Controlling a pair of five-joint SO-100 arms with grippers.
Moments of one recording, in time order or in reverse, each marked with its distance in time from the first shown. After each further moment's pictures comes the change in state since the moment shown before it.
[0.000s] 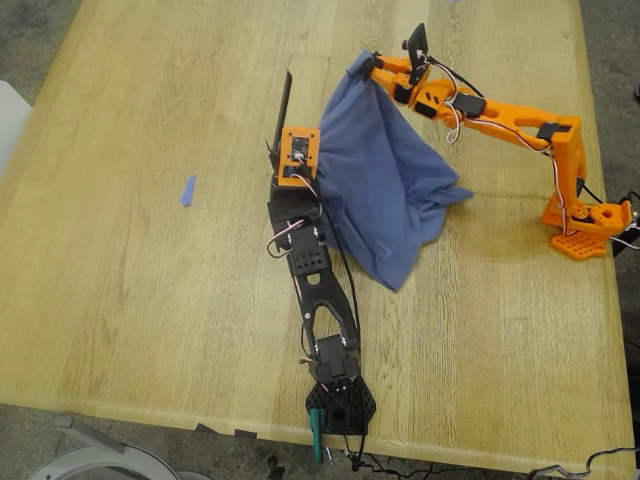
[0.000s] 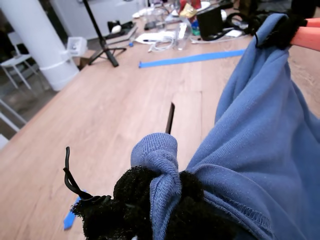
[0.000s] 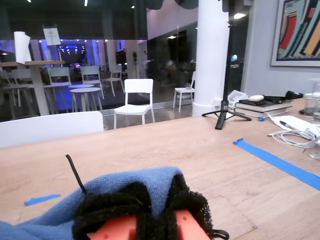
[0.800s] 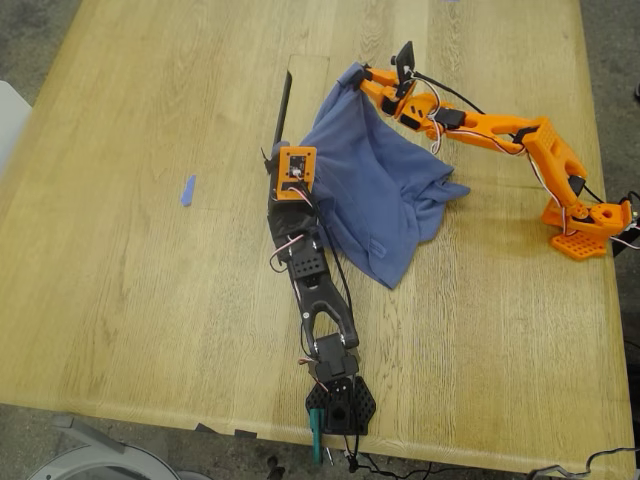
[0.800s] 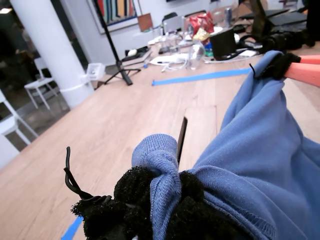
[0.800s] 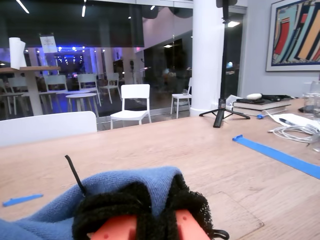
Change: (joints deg) arm 0 -1.5 -0.6 21.5 -31.4 0.0; arm 1 1.8 -21.4 -13.6 -10.9 0.5
